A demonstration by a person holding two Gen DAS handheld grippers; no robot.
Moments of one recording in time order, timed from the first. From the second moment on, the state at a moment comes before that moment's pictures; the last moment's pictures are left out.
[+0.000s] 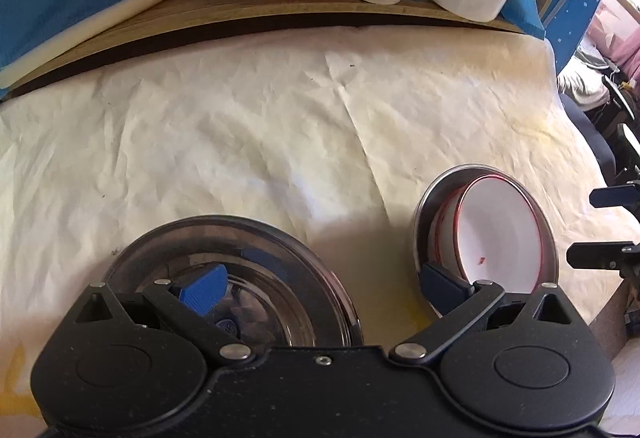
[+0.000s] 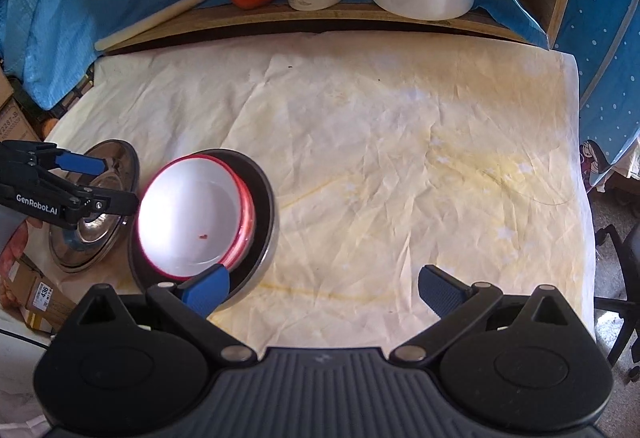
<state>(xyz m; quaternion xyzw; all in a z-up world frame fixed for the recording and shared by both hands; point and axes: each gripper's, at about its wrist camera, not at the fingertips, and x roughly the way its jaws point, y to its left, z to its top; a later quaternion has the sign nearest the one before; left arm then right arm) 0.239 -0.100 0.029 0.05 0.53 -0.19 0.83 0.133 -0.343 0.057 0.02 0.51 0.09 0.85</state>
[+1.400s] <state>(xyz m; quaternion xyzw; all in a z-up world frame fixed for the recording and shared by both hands) 0.243 -0.128 0.038 0.12 0.51 -0.27 0.81 0.145 -0.340 0.032 0.06 0.54 0.09 0.83</state>
